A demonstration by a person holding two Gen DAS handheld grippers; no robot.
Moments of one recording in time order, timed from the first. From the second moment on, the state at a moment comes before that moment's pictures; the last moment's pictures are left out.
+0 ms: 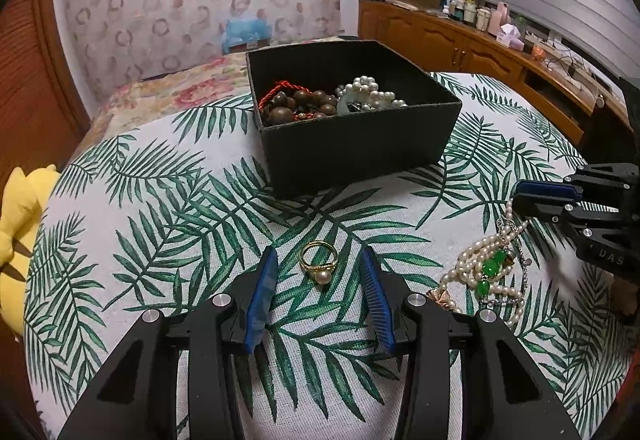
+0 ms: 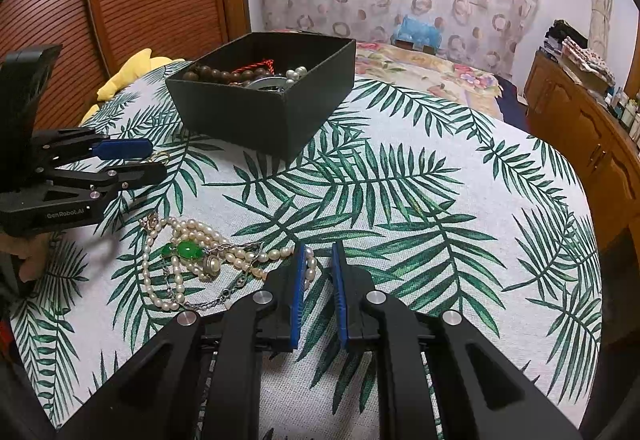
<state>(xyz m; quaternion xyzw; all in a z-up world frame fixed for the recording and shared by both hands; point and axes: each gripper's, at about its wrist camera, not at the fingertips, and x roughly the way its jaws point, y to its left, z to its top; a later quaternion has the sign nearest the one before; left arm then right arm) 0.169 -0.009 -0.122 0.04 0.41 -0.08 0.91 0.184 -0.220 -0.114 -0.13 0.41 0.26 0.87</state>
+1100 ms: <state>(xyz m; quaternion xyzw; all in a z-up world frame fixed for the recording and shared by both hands) 0.092 0.001 -0.048 0.02 0.31 -0.09 0.95 0.171 -0.208 -0.070 -0.13 0.37 0.26 0.88</state>
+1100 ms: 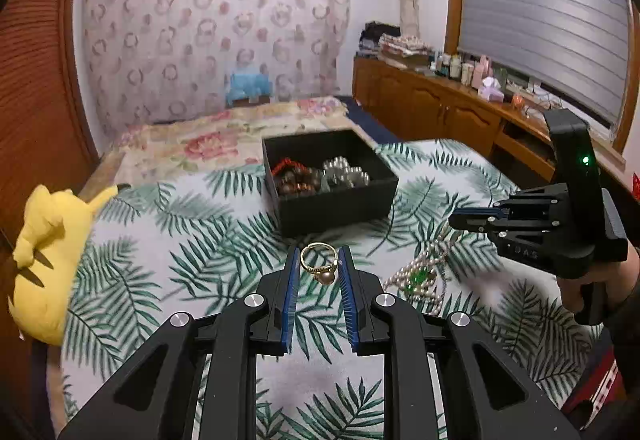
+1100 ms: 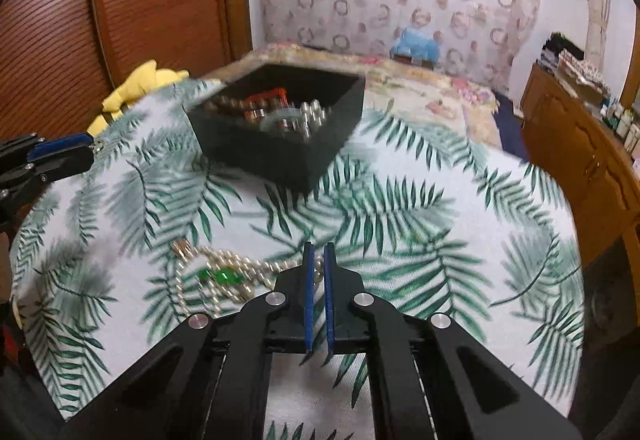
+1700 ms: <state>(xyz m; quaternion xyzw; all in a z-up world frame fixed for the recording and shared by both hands) 0.094 0.002 -0.018 0.02 0.28 -0.10 0.95 0.140 -0.192 0.040 -0.16 0.27 0.30 0.90</state>
